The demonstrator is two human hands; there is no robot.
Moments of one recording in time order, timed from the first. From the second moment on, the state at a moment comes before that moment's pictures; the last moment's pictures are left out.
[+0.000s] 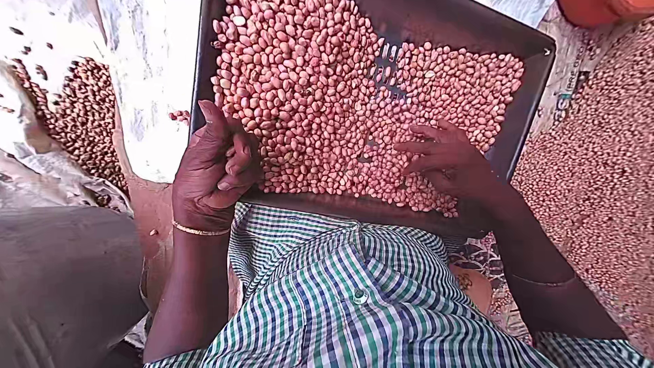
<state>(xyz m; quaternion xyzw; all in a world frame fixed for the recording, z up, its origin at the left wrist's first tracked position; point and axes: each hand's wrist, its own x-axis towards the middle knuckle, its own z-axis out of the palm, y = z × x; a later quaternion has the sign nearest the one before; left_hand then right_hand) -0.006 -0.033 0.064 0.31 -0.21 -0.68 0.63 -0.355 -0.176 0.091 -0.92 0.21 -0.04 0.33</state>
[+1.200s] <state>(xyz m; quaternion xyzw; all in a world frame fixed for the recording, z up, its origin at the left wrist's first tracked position) 0.001 -0.031 0.057 0.31 -0.23 -0.68 0.62 -0.305 -0.172 0.125 -0.85 0.47 -0.06 0.25</state>
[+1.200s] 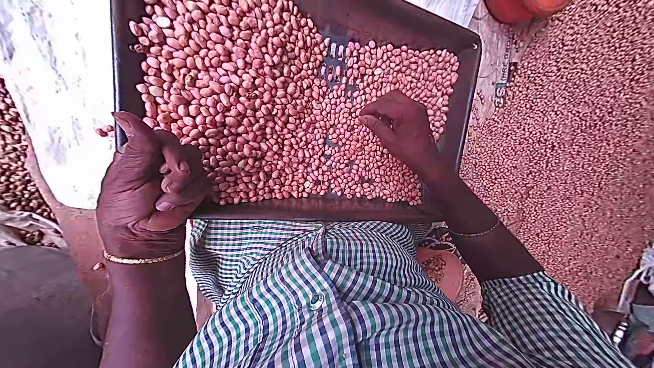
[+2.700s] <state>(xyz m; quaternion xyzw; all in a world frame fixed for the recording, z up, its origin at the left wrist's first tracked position) -0.005 -0.032 0.064 0.35 -0.22 -0.66 0.63 -0.349 -0.140 0.083 -0.50 0.39 -0.28 0.72</state>
